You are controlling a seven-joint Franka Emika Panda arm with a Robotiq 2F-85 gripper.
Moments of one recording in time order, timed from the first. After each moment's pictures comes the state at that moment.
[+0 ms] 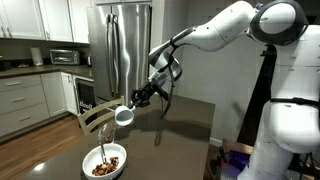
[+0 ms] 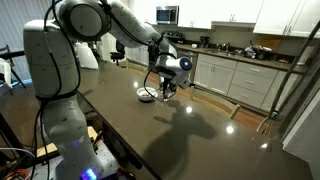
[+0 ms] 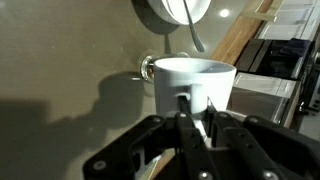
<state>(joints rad) -0.04 0.13 -0.08 -2.17 1.13 2.33 -0.31</state>
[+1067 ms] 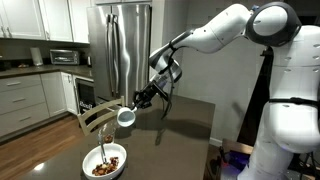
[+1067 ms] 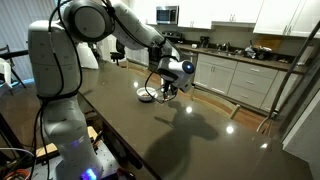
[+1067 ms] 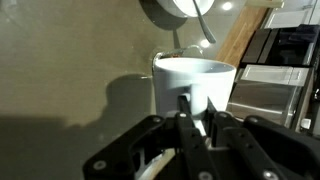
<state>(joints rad) -0.05 0.17 -0.09 -2.15 1.13 2.32 -0.25</state>
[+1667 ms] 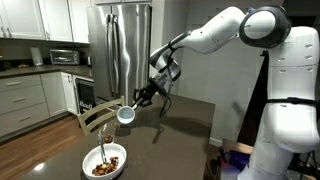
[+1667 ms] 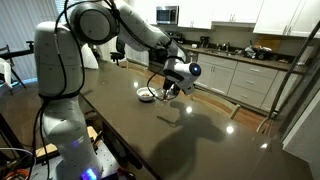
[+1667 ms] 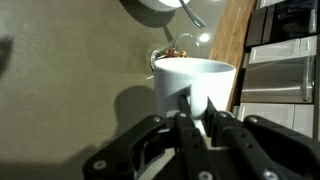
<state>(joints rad) -0.08 0.22 -0.12 -2.09 1.12 2.23 -0.02</state>
